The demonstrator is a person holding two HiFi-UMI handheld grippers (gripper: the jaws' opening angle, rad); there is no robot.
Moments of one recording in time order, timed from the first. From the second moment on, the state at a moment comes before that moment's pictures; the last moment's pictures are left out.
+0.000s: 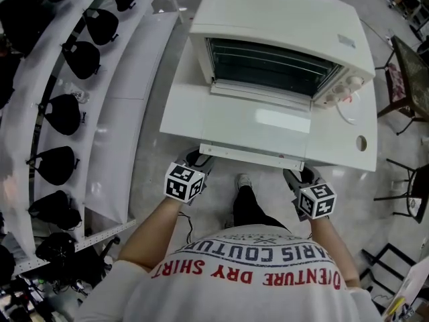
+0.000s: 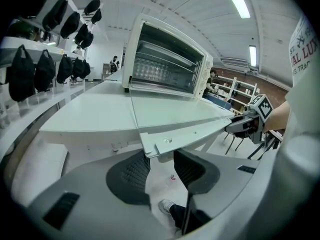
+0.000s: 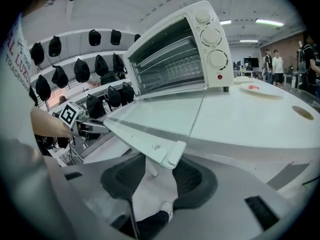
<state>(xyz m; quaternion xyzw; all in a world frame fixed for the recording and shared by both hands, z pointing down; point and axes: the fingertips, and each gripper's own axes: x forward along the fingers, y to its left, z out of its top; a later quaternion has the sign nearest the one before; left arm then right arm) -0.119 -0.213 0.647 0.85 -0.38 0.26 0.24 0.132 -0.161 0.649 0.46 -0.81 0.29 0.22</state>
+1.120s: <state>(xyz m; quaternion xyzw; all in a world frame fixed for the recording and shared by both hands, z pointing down) -0.118 -0.210 0.621 0.86 -0.38 0.23 0.27 0.136 -0.157 0.623 0.49 -0.80 0.33 0.15</state>
